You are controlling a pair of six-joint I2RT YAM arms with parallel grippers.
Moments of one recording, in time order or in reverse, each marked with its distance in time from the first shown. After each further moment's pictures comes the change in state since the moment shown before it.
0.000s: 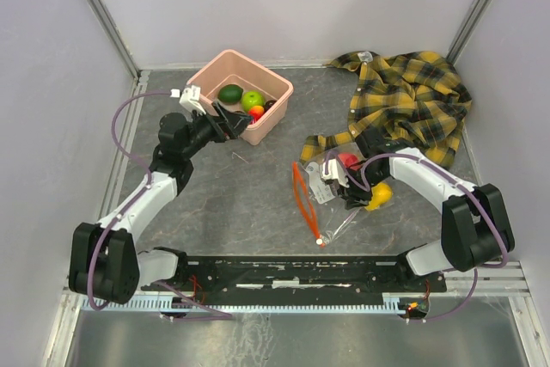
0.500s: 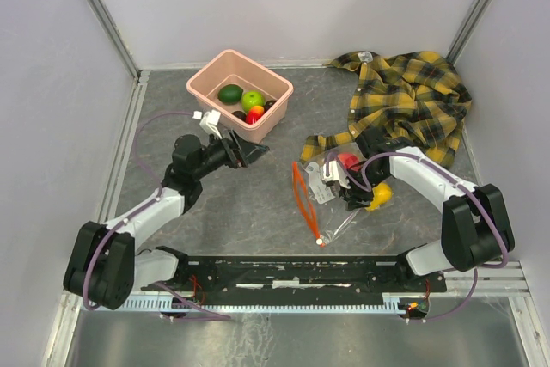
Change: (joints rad) left arm -0.098 -0.031 -0.207 0.137 0.116 -0.076; right arm 0.000 0.000 0.019 -0.060 -0.007 -0.050
